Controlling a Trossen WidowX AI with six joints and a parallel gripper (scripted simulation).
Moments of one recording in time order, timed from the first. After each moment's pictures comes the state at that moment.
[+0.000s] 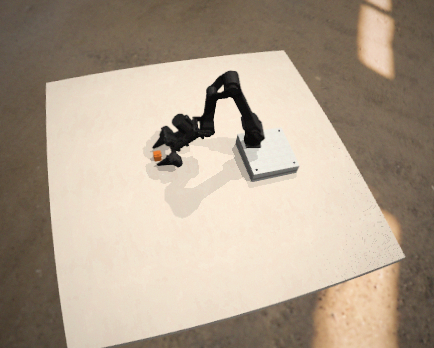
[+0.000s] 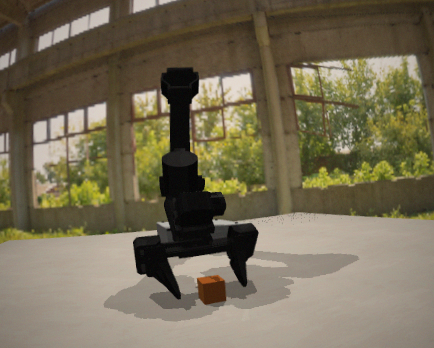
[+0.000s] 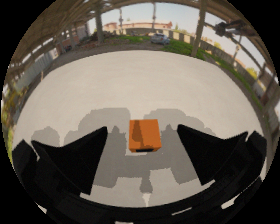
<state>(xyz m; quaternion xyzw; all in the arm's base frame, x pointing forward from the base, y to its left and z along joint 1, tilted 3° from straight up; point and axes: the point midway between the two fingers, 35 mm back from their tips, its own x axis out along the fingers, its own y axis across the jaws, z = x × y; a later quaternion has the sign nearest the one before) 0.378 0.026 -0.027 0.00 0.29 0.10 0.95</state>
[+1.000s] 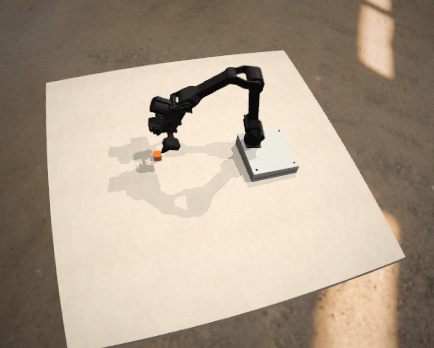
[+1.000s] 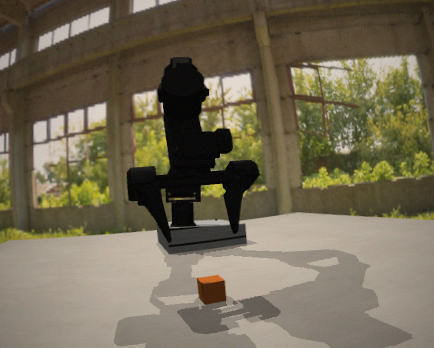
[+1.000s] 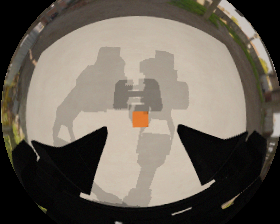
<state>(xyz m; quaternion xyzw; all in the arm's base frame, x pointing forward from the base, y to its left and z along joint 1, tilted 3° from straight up) 0.374 0.020 0.058 -0.03 0.55 0.10 0.83</state>
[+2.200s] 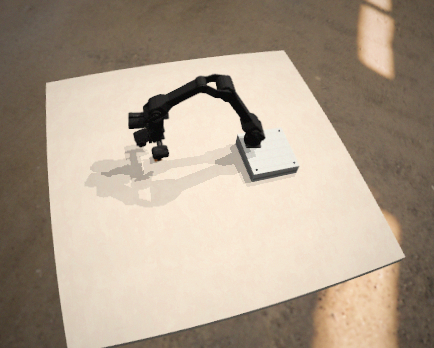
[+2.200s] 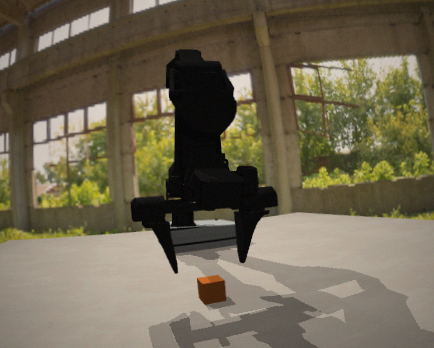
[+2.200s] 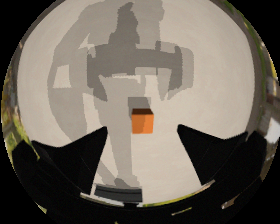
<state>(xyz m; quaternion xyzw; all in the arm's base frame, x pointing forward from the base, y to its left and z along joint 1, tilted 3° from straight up) 0.400 0.029 0.023 -0.05 0.69 0.09 0.71</state>
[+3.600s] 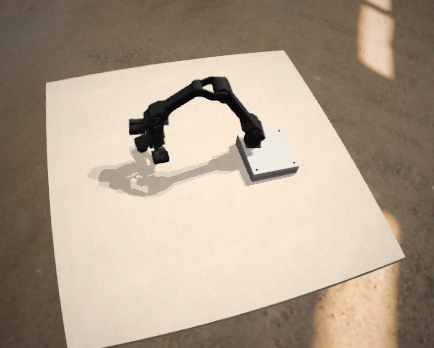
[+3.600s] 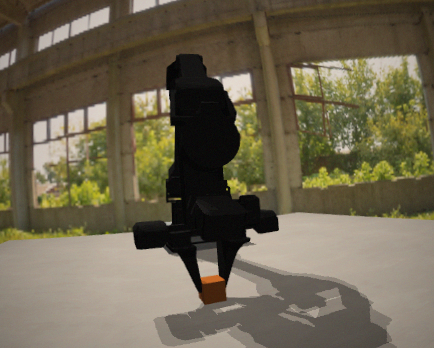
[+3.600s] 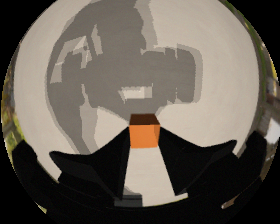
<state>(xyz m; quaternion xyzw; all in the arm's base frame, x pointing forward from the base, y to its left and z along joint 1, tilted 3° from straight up) 0.398 0.030 -0.010 -0.05 0.70 0.09 0.71</state>
